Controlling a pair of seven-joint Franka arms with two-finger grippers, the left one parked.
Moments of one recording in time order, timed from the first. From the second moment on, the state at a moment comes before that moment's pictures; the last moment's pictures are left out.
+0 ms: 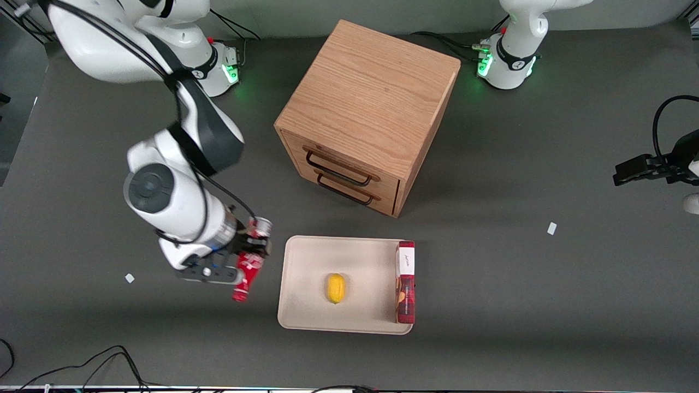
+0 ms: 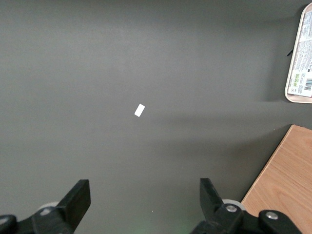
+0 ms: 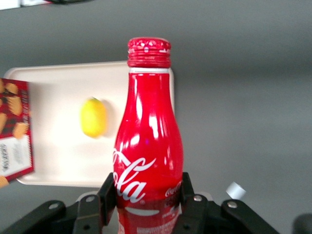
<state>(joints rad) 0.12 0.71 0.42 -1.23 -0.22 2.05 0.58</state>
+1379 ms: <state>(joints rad) 0.14 1.05 0.41 -1.19 -0.27 2.39 0.49</state>
